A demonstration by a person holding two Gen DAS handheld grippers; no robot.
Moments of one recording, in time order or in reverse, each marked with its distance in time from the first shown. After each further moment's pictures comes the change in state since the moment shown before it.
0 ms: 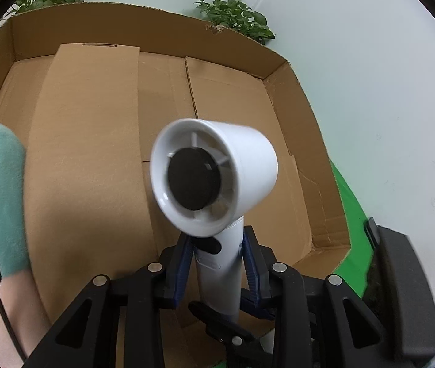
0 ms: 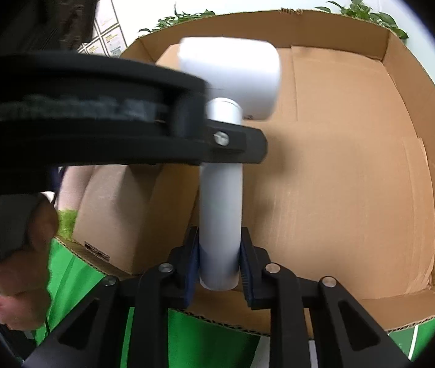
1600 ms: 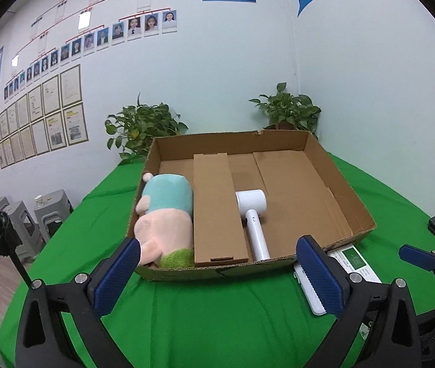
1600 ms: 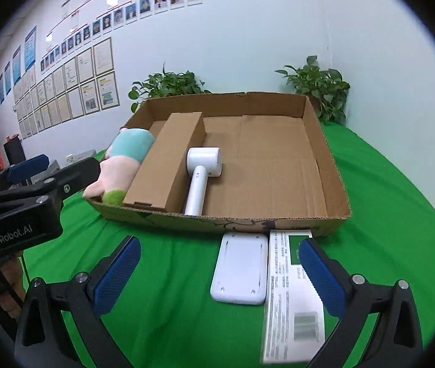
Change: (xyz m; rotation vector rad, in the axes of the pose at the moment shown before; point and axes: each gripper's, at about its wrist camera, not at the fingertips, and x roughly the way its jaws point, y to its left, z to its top) left arm -0.201 -0.127 -0.187 0.152 -0.518 0.592; right arm -0.151 -0.003 -0.065 -0.030 -0.297 -0.192
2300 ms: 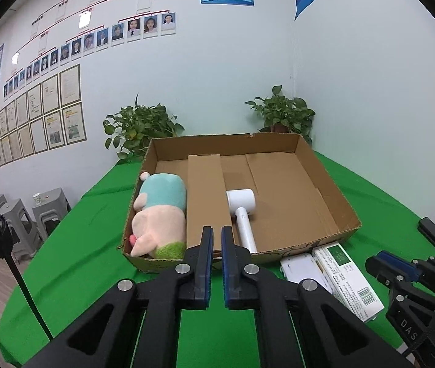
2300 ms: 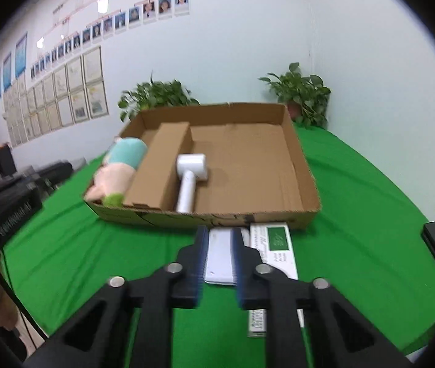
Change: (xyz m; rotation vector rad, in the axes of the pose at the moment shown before) left arm -0.040 -0.012 -0.004 -0.012 -0.010 -0.026; right arm -0.019 -0.008 0.002 0.022 -0.013 -0.082
